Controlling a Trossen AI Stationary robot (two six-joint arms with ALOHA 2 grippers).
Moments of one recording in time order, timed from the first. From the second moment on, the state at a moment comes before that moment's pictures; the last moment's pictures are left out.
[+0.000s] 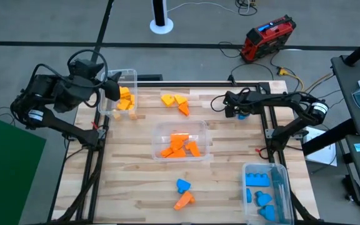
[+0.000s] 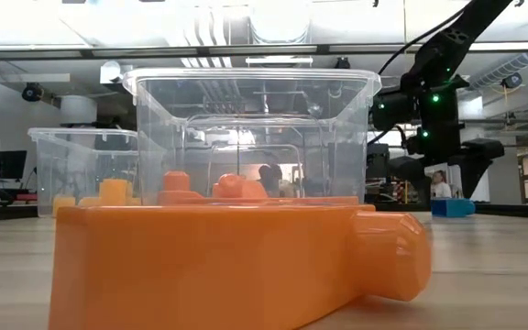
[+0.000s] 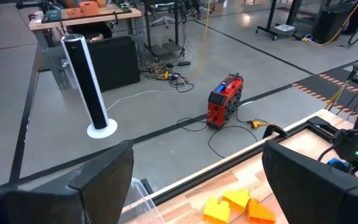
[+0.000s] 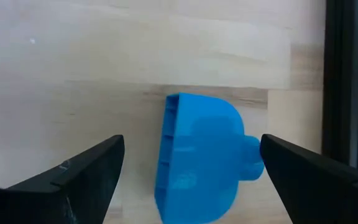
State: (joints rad) left arm -0.09 1.15 1.84 -1.34 -1.07 -0.62; right arm -0.61 1.51 0.76 -0.78 0.37 0.90
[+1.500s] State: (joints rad) left arm -0.08 1.18 1.84 -1.32 -1.07 -0.61; right arm -0.60 1.58 0.71 -0.52 0.44 0.81
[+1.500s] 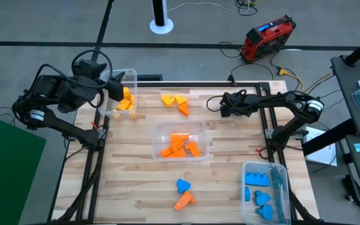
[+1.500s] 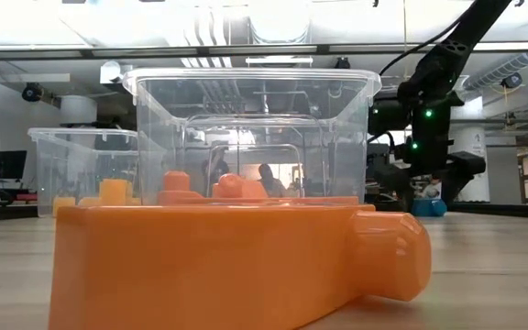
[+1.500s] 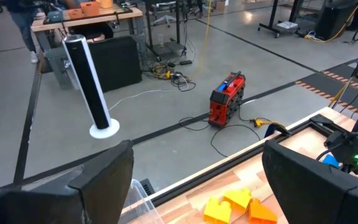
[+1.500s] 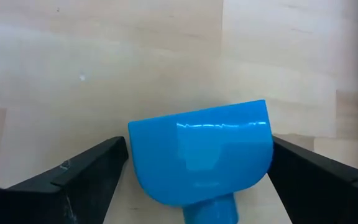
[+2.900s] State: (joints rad) left arm -0.08 1.18 1.84 -1.32 -1.07 -0.54; right arm -0.31 1.00 0.95 -0.62 -0.12 0.81
